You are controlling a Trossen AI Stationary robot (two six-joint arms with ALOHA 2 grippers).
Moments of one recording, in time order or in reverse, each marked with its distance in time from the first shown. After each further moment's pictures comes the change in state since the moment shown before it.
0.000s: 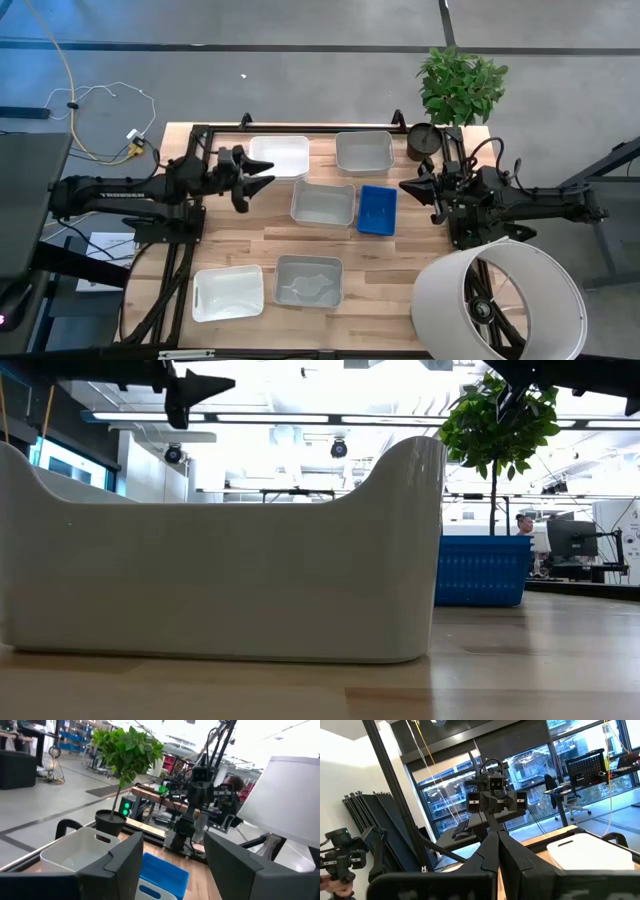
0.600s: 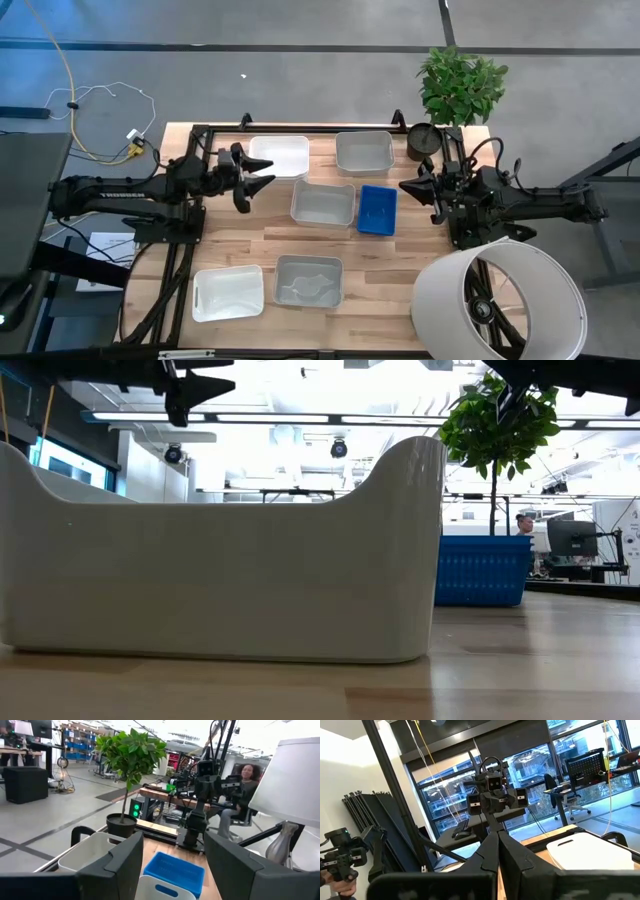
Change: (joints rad) left arm 0.001 0.001 0.000 -0.011 -0.015 0.113; right arm 0.000 0.000 0.000 -0.006 0.000 0.000
